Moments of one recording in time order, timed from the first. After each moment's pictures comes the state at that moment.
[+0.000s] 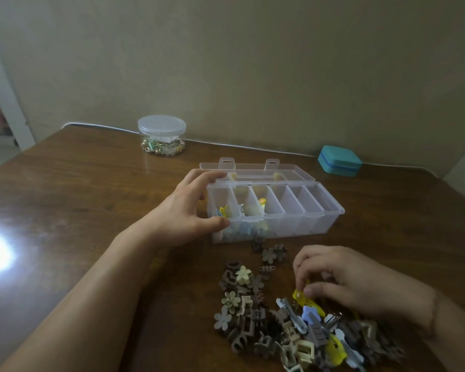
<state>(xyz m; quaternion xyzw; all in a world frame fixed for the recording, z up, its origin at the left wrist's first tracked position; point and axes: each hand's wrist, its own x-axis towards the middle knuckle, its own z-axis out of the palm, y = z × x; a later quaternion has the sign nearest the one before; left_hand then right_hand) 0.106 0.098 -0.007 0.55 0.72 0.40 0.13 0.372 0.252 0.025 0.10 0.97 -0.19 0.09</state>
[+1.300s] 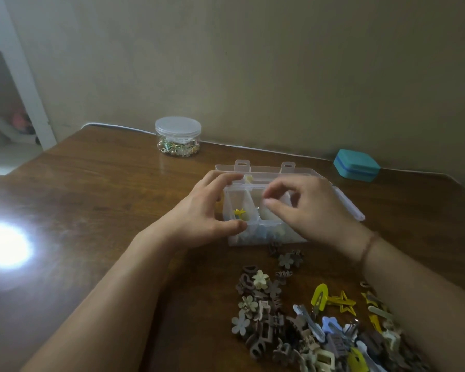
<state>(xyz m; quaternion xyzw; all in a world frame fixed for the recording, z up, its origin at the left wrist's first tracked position) 0.107 0.096 -0.004 0.55 0.72 0.40 0.12 0.272 0.236 0.051 0.10 0.95 -0.20 -0.23</state>
